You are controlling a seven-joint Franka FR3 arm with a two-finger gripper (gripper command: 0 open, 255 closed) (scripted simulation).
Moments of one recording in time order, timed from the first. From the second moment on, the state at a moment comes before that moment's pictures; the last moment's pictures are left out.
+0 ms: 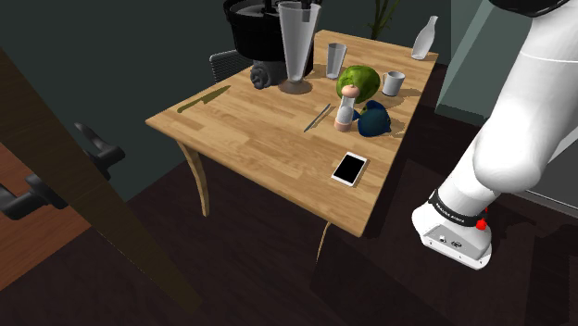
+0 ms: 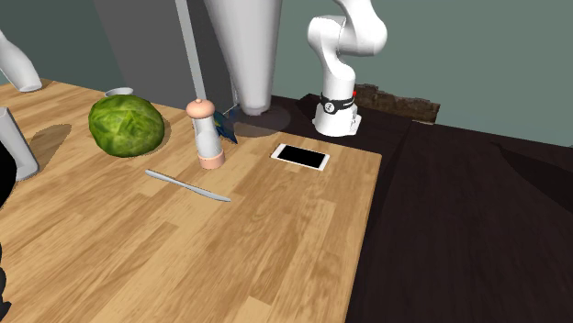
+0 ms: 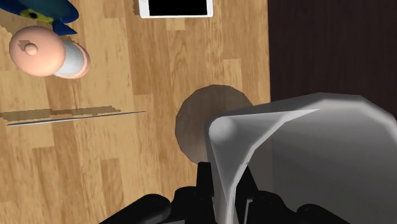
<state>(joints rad) 0.07 0.19 -0.13 -1.25 0.23 1.29 -0.06</state>
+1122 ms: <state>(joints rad) -0.04 0.13 -0.20 -1.19 0.21 1.15 -0.22</state>
